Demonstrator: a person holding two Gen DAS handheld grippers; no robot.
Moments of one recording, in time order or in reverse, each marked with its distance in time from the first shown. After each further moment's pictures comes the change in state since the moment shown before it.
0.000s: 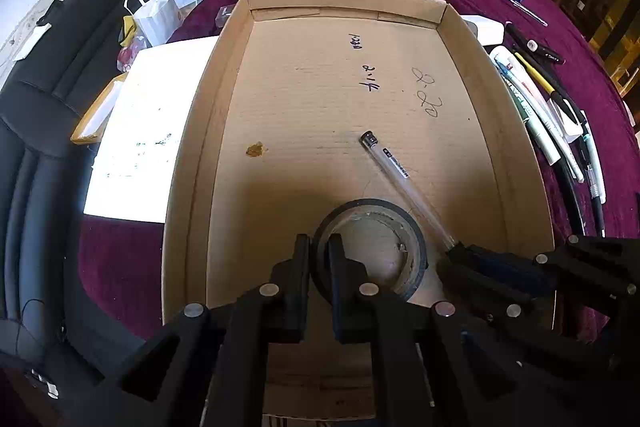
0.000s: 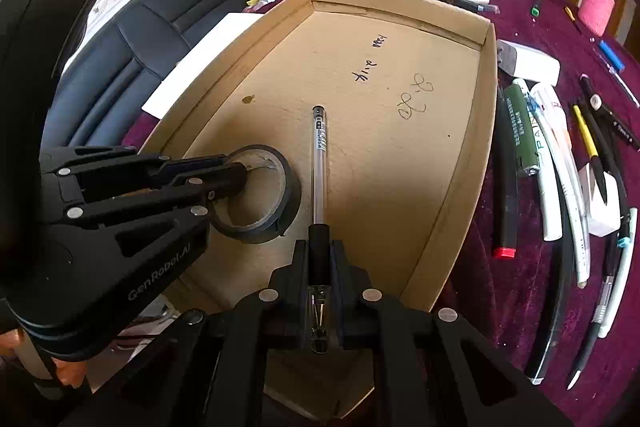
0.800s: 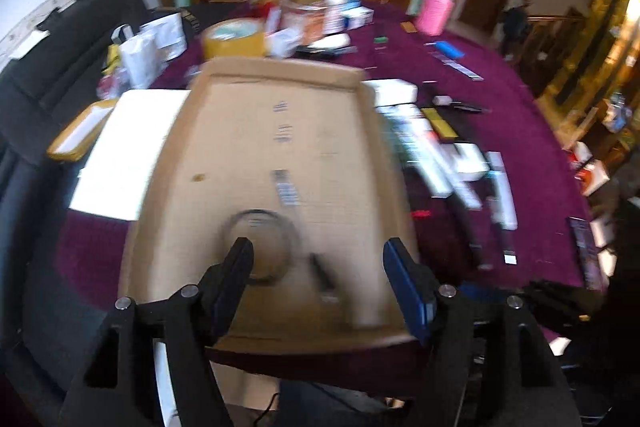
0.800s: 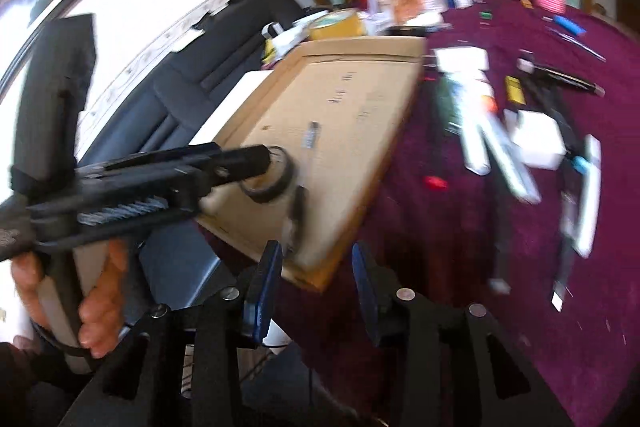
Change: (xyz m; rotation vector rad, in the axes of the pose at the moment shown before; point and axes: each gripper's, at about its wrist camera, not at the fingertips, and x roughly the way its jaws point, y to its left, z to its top) left arm -0.079 -0.048 -0.025 -0.039 -0.226 -0.182; right arm -0.086 -0.041 -0.081 0.116 -0.220 0.117
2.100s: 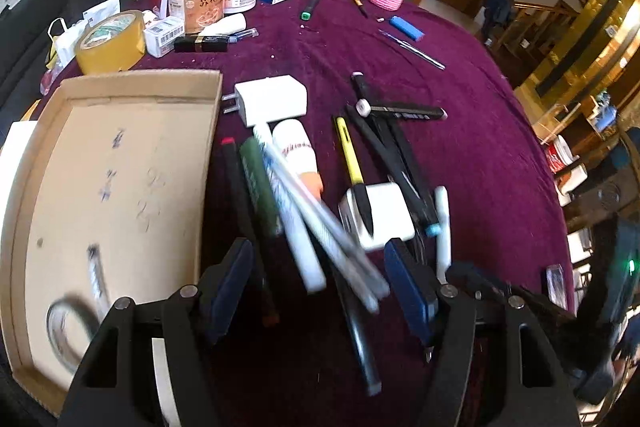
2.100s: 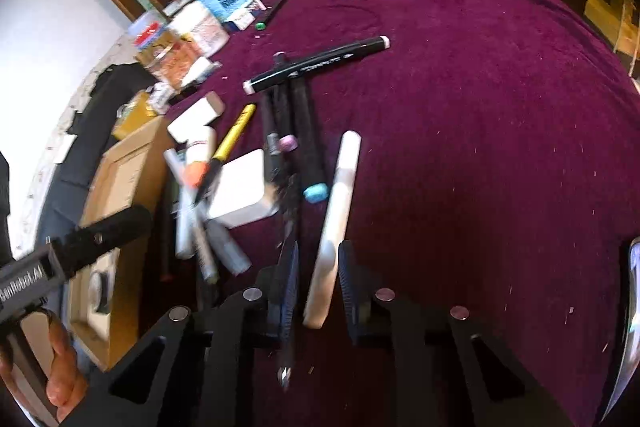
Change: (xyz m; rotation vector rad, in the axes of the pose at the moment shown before) left arm 0.109 -0.109 0.077 -0.030 0.114 -0.077; right arm -0.027 -0.196 0.030 0.397 -0.055 -0.283
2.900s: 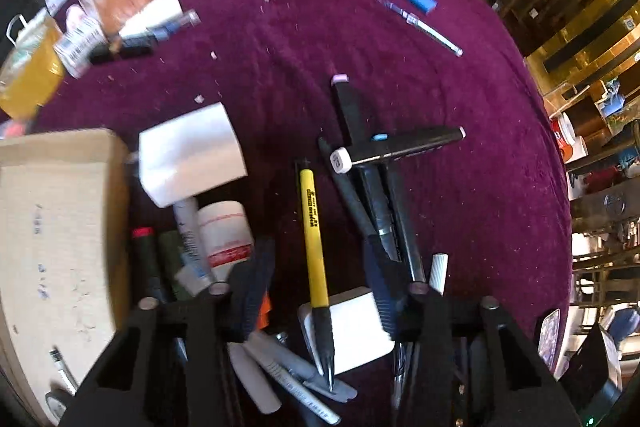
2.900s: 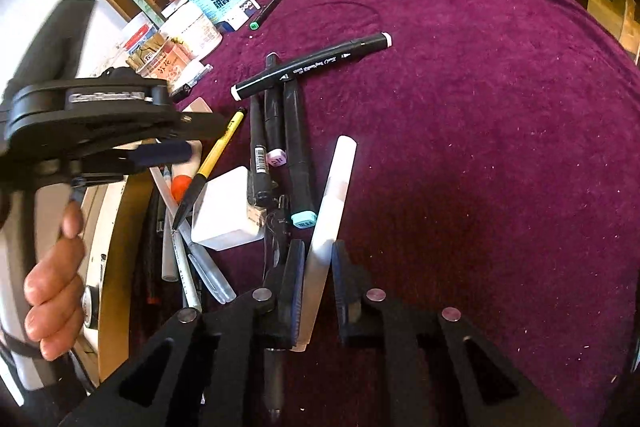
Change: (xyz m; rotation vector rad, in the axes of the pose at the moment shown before) left arm 0.082 -0.029 0.077 0.001 0.210 -0.019; right arm 0.020 -0.007 0.011 0.011 0.003 0.032
